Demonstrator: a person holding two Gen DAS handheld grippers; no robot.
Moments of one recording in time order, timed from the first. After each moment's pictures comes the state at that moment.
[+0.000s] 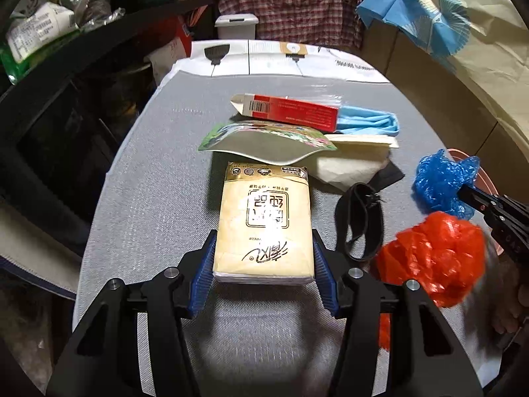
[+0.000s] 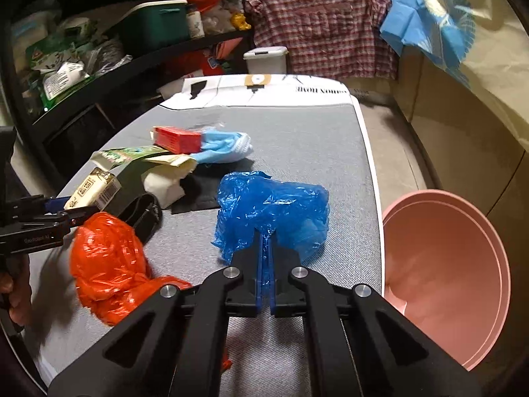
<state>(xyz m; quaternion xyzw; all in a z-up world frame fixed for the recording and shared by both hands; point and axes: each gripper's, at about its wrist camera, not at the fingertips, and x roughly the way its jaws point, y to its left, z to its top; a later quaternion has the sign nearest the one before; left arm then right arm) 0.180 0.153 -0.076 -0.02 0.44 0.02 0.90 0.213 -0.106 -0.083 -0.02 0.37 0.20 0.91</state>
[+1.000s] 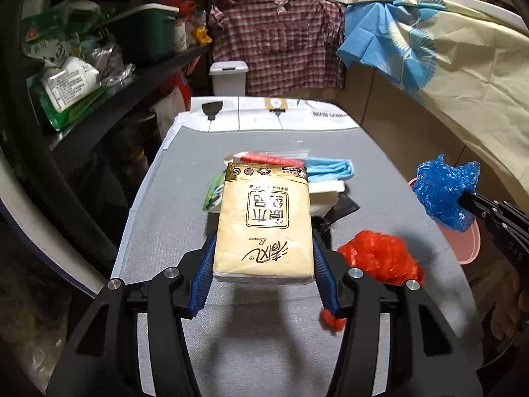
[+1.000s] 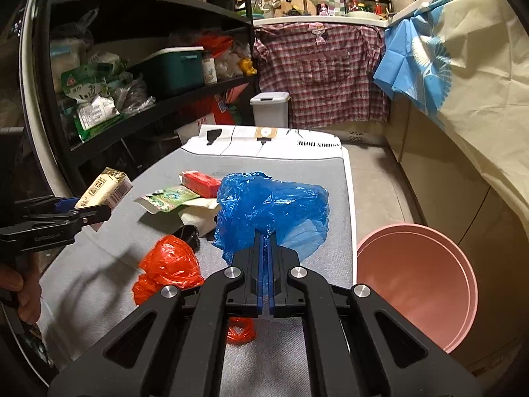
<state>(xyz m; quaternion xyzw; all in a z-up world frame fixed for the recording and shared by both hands) 0.131 0.139 -0.015 -0.02 0.36 0.00 0.93 0.148 -0.126 -0.014 -0.02 0.28 0.20 0.94</state>
